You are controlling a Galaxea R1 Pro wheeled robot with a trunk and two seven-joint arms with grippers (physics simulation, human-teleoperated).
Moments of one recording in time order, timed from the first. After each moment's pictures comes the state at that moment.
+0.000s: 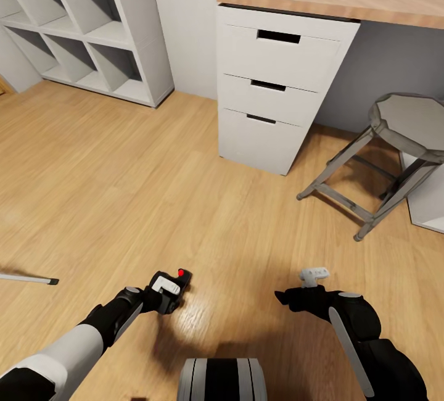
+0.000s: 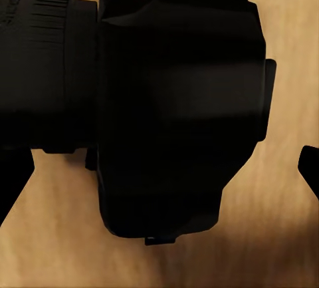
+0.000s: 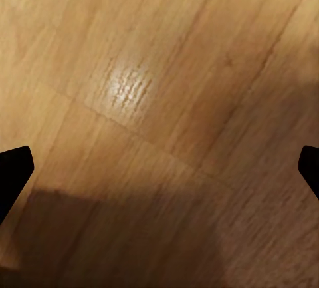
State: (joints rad) left arm -0.76 0.10 -0.43 -0.40 0.08 0.29 -0.31; right arm -0.29 -0.10 0.07 -1.61 -0.10 1.00 0.15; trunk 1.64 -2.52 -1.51
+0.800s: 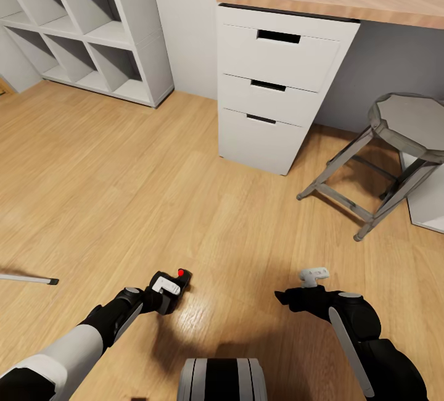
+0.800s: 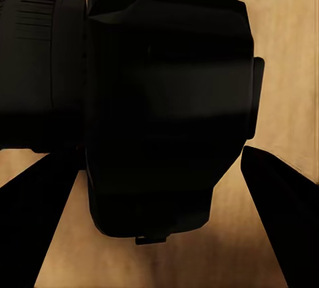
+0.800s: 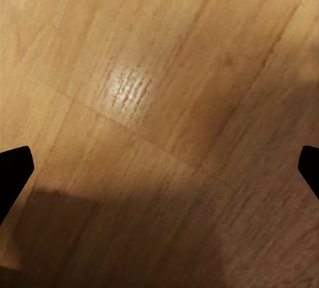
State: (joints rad) left arm -0.76 0.10 -0.43 -0.40 0.09 0.29 -0.32; right arm -0.29 -0.10 0.07 -1.61 -0.10 1.00 0.15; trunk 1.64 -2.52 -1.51
